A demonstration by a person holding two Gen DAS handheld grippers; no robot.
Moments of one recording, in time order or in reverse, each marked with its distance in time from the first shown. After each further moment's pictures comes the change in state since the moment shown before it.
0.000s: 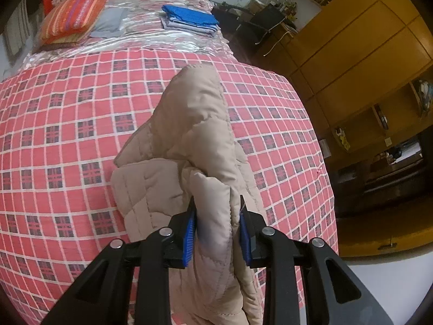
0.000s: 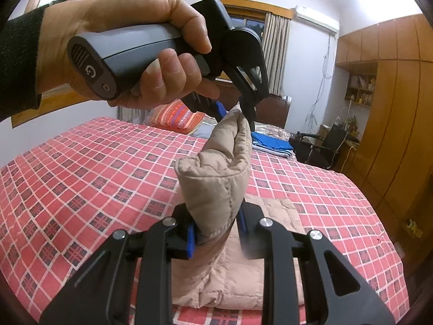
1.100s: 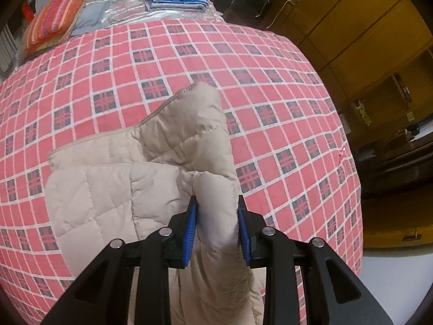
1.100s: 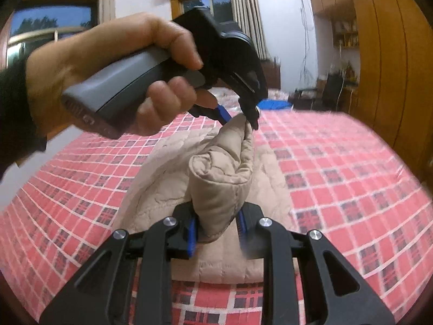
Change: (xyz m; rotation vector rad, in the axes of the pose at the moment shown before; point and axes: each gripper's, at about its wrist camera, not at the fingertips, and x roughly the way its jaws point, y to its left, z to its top) left arm 0.152 -0.085 -0.002 0.069 0.105 0.122; right arm 0.032 -0.125 -0.087 0.303 0.118 0.121
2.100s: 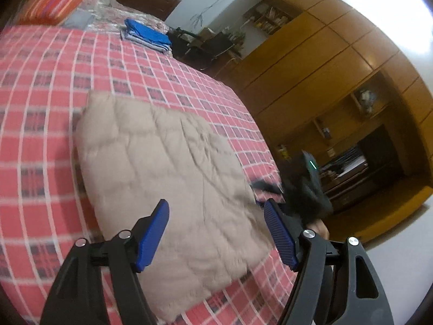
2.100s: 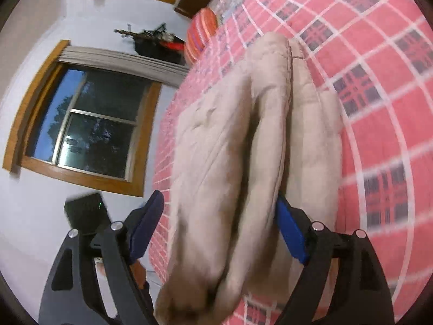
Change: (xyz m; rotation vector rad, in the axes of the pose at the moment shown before) left arm -0.069 0.131 -0.165 -0.039 -0.325 -0.509; right arm 0.150 -0.139 0.045 0.642 0.579 0.625
